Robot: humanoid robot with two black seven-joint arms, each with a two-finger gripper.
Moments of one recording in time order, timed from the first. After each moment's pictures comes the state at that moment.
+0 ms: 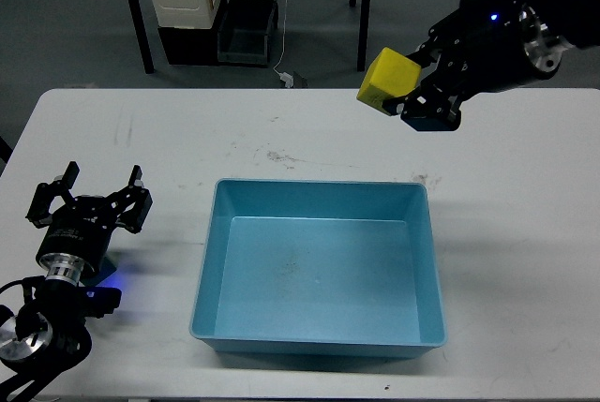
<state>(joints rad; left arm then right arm) -0.11 0.53 -0.77 -1.41 -0.77 -0.49 -0.49 1.75 -0.63 -0.15 1.43 -1.86 0.49 0.49</state>
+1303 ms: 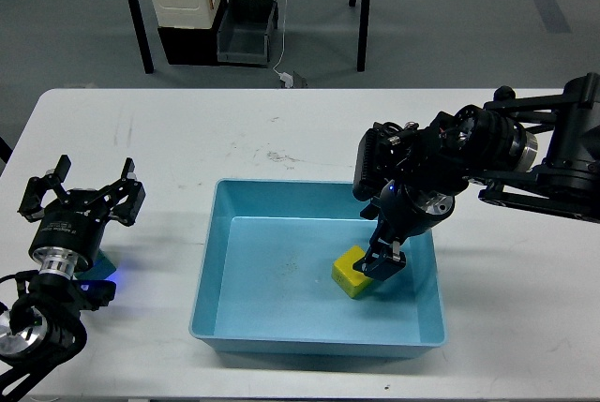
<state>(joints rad) -0.11 0.54 -0.80 -1.41 -0.77 -0.49 -0.49 1.48 -0.26 -0.33 1.21 -1.88 0.48 0.49</state>
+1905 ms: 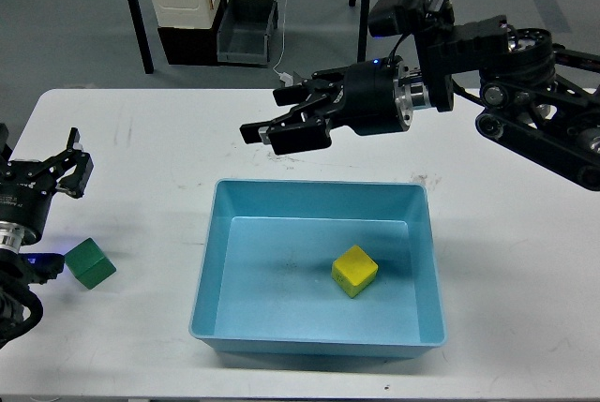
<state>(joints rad) -0.14 0.66 -0.89 -1.37 -0.73 -0.49 -0.49 1.23 -0.30 0.42 1.19 -1.60 0.39 0.49</state>
